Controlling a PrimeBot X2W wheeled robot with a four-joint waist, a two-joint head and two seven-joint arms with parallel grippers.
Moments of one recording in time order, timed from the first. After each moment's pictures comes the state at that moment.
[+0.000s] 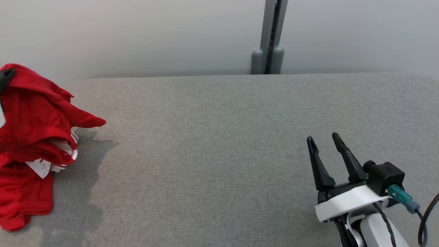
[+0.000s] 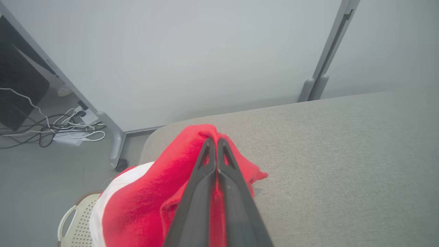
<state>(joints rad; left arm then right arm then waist) -0.85 0.82 -0.59 0.51 -0.98 -0.13 0.48 -0.22 -0.05 0.19 0.29 0.29 0.13 -0.26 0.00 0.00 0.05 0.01</state>
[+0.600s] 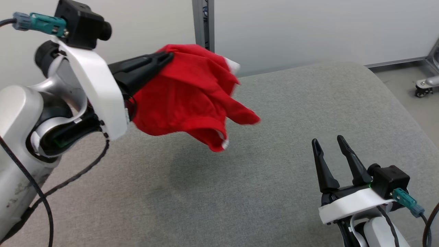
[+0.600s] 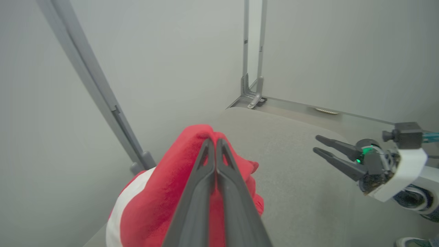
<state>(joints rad) -0.89 0.65 -0.69 0.02 -1.08 -0.13 0.49 -0.19 -0.05 0.17 0.28 0.29 0.13 -0.26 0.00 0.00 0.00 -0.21</state>
